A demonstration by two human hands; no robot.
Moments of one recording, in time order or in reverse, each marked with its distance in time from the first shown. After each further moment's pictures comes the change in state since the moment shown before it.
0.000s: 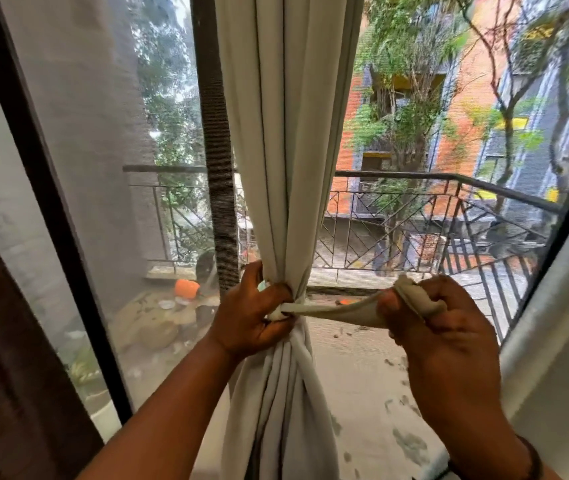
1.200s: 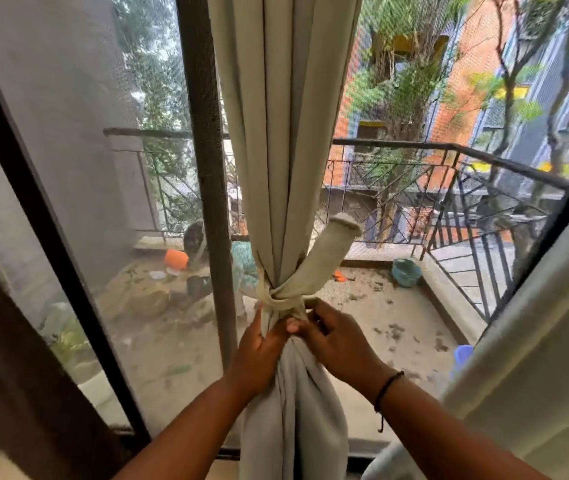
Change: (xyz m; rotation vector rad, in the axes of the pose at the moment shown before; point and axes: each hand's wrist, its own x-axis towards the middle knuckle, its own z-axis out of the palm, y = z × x) left_hand -0.069 0.022 0.077 -0.867 -0.054 -0.717; right_hand -0.012 0.147 0.058 -0.227 -0.625 0.118
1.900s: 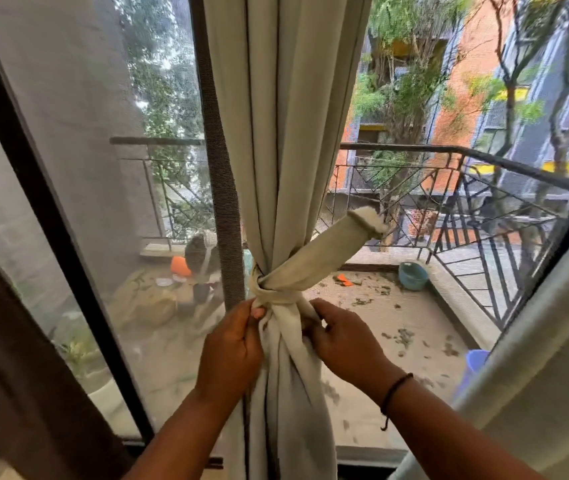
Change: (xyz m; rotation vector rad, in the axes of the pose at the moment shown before) left_hand -0.004 0.013 -0.053 0.475 0.368 0.392; right_hand 0.015 -0.020 0.012 -0.271 -0.013 0.027
